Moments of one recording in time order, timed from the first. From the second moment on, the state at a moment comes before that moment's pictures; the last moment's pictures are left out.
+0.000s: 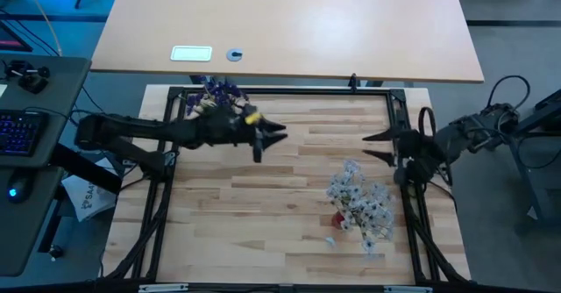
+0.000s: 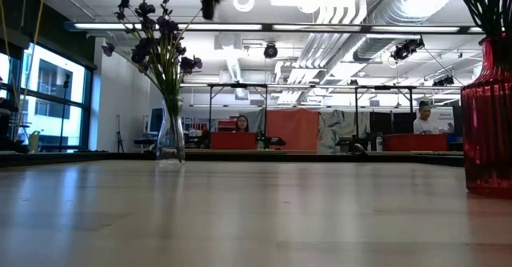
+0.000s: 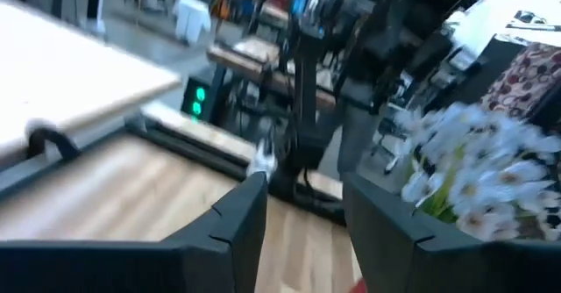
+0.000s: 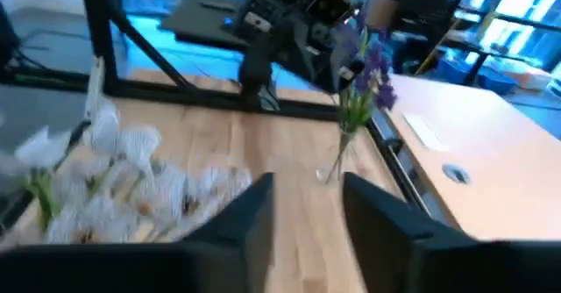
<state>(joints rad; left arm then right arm) 0.07 1.32 0.95 0.30 -0.06 -0.37 0.49 0.77 1.11 -0.66 0.60 -0.01</state>
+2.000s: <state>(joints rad) -0.11 0.68 0.01 0.72 -0.45 -0.32 -0.13 0.15 0.60 -0.59 -0.16 0.39</state>
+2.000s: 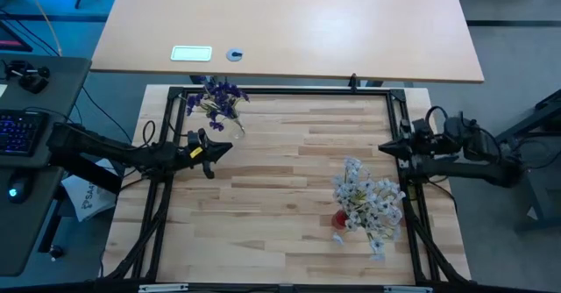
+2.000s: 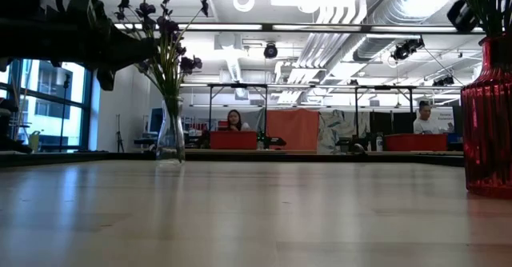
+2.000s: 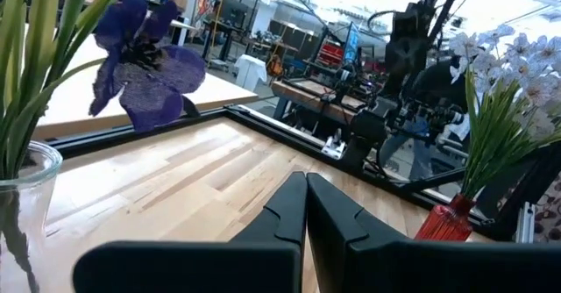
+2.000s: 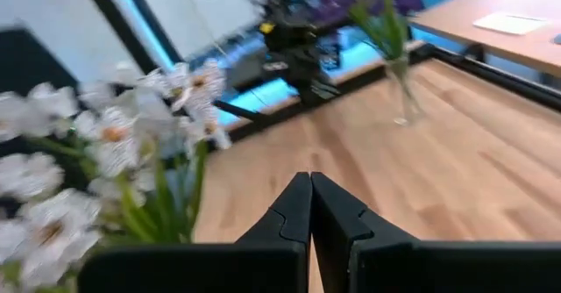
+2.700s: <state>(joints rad) -0.11 0.68 0.01 0.69 -0.45 -0.32 -0.10 0.00 0.01 0.29 -0.41 0.51</state>
